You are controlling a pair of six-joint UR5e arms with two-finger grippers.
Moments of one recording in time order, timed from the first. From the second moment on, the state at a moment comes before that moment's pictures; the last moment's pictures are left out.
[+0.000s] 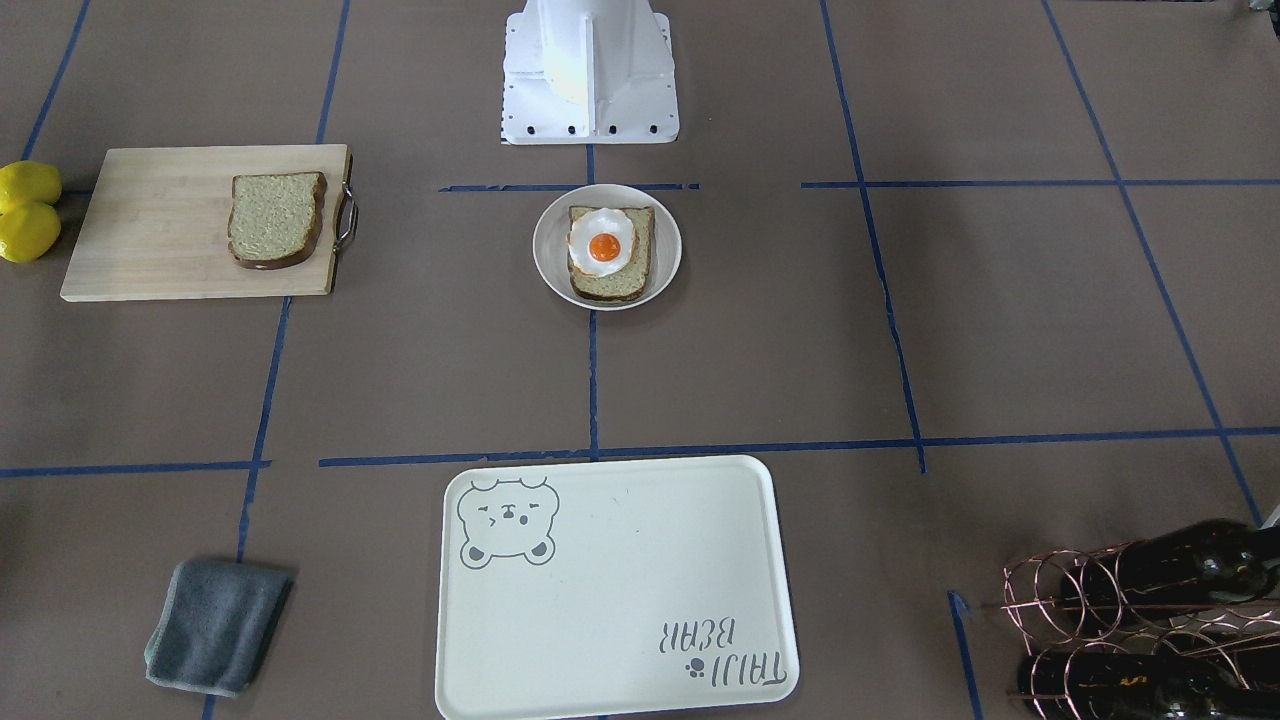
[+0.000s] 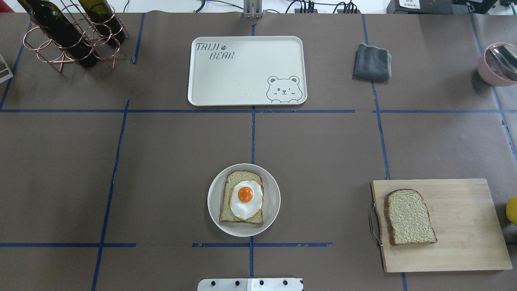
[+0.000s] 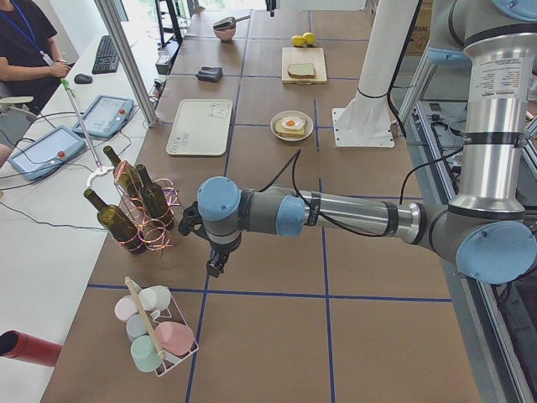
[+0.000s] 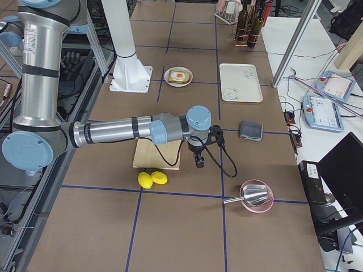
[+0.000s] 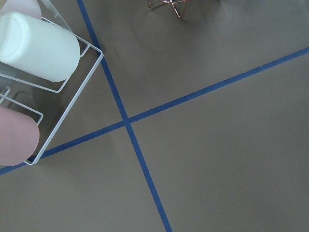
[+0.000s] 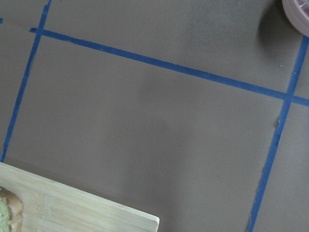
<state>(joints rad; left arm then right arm) -1.60 -1.56 -1.70 -1.55 -2.46 0.33 1.38 -1.72 1.87 -1.48 2.44 0.04</state>
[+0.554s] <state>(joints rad) -1.59 -1.57 -1.71 -1.59 -2.47 0.33 1.13 -1.76 1.96 -1.24 2.39 0.52</state>
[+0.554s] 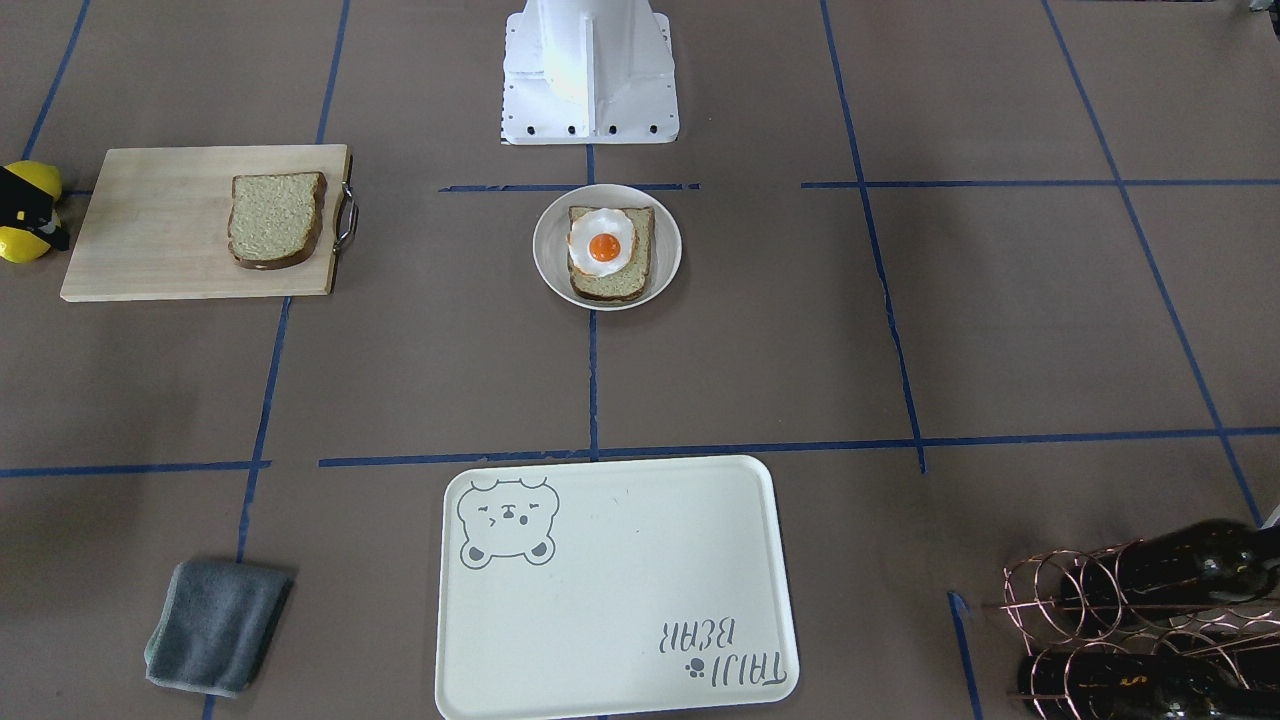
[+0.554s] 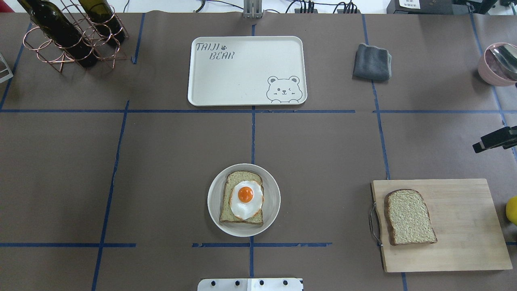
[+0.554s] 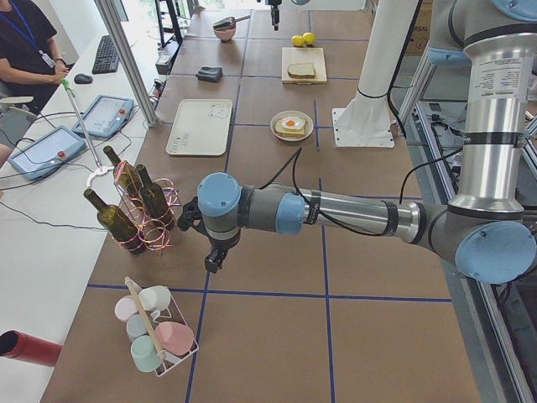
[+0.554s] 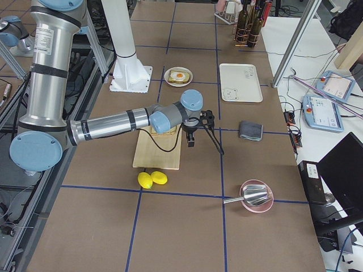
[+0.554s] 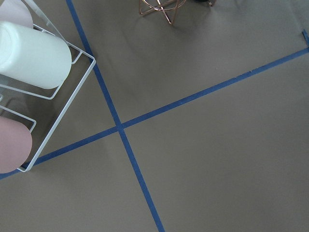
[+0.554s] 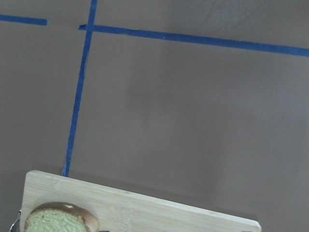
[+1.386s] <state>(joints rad) -1.56 -1.57 -1.71 -1.66 -2.46 0.26 0.73 -1.79 1.97 -0.98 2.15 1.09</state>
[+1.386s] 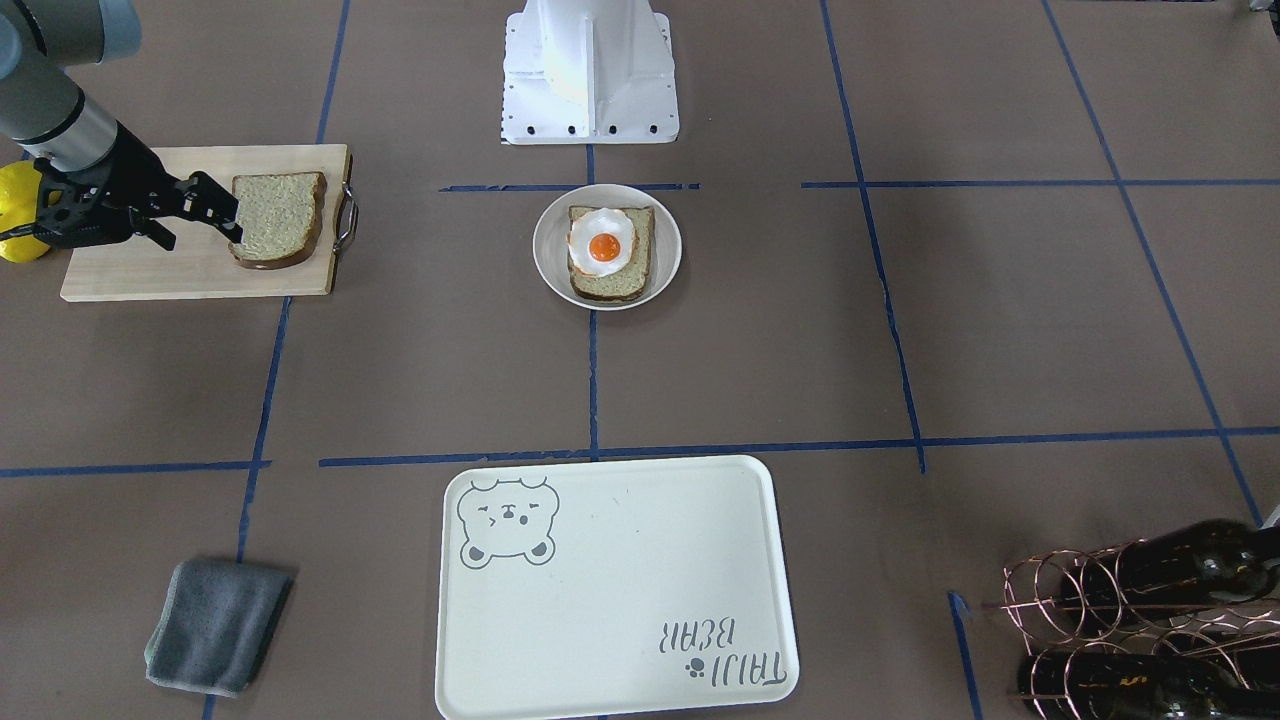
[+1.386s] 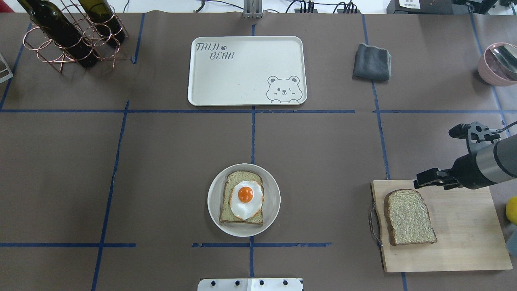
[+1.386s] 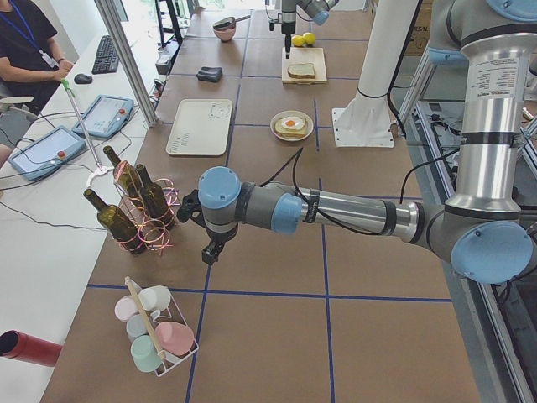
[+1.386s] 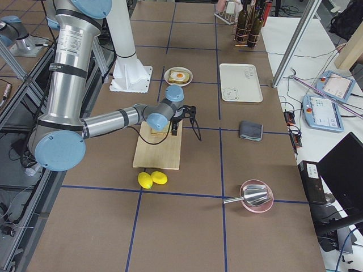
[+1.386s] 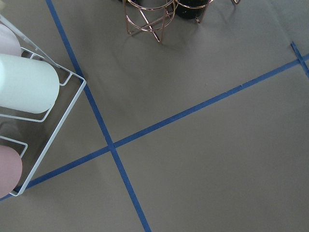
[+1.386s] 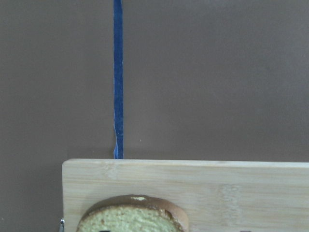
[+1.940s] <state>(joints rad) -1.56 -1.57 -1.72 -1.66 -2.46 0.26 0.63 -1.81 1.96 -0.94 2.12 1.18</state>
